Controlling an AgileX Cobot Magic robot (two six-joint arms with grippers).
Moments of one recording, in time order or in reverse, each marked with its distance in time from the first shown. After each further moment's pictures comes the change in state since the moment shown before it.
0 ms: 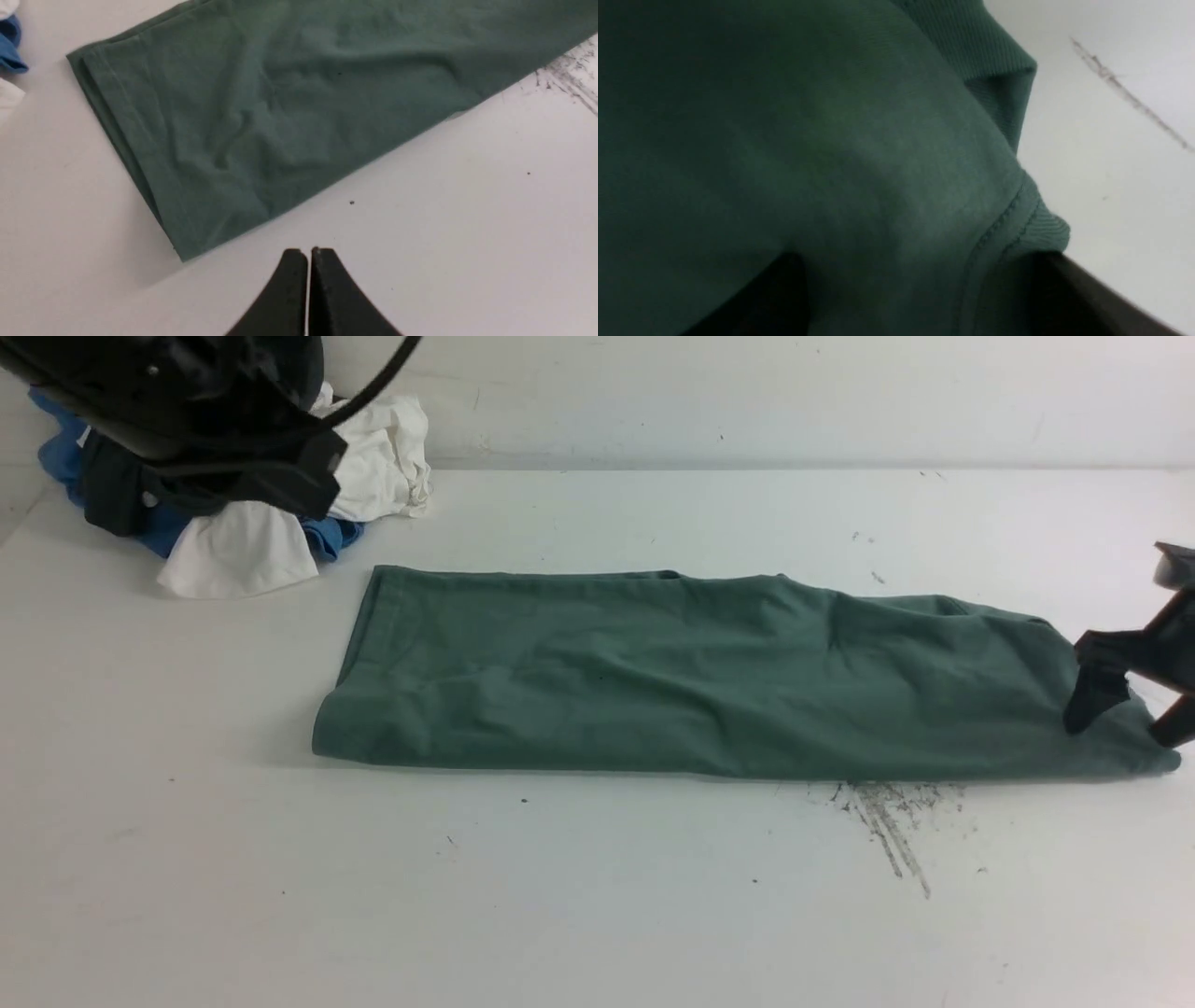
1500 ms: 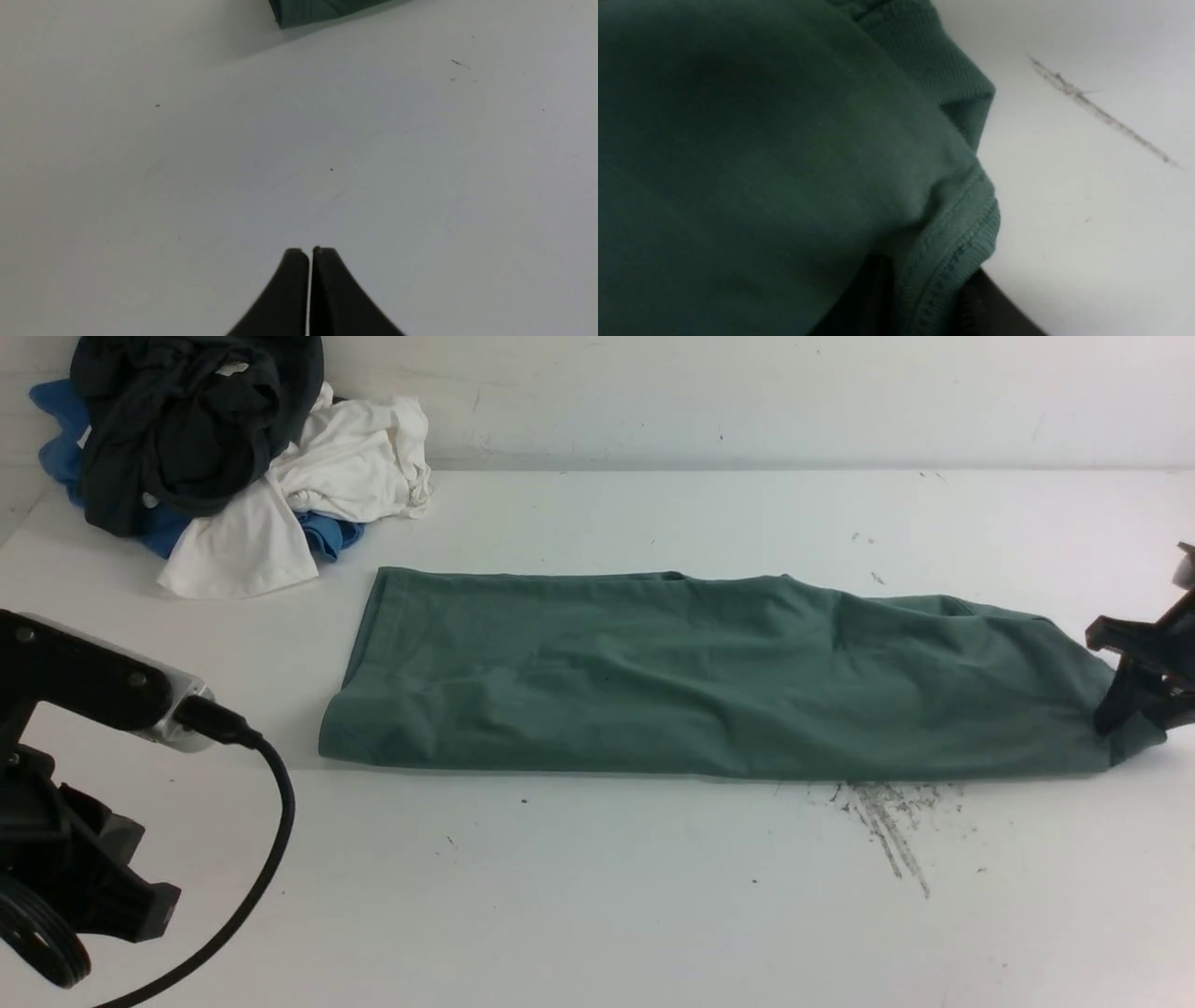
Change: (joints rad) right arm -0.040 0.054 -0.075 0.058 0.064 0.027; left arm 0.000 -0.542 0.883 0.306 -0.387 -0.220
